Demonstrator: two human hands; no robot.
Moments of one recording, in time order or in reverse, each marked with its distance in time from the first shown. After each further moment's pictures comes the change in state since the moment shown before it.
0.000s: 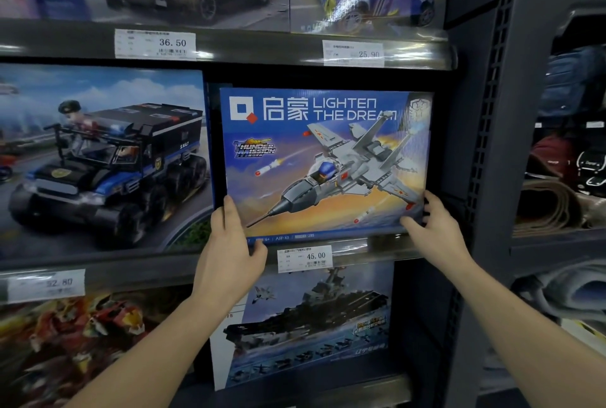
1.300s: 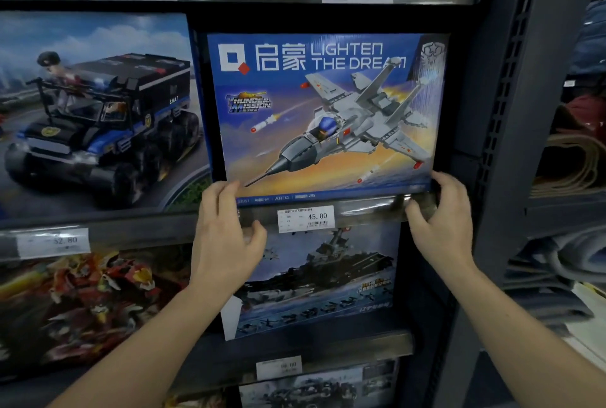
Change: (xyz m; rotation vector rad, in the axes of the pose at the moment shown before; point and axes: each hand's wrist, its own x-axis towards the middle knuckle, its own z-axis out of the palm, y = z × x) left_hand -0.030 -0.016 0.014 -0.065 0.190 0.171; right_hand -0.048 0.022 0.018 -0.026 0.221 -0.211
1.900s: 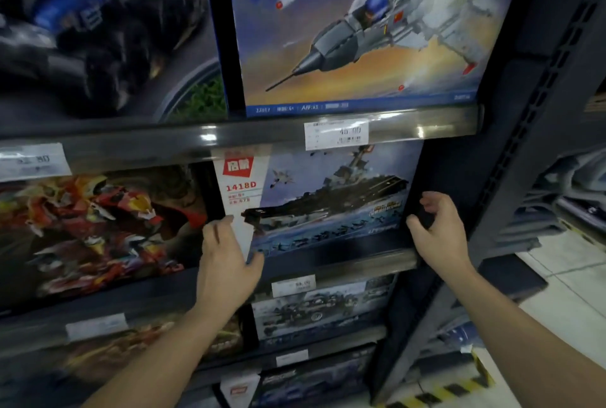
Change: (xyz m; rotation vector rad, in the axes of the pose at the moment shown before) left_hand -0.129 -0.115 0.046 0.010 -0.452 -0.344; right_hand -0.133 0.052 0.044 -0.154 -0.320 0.328
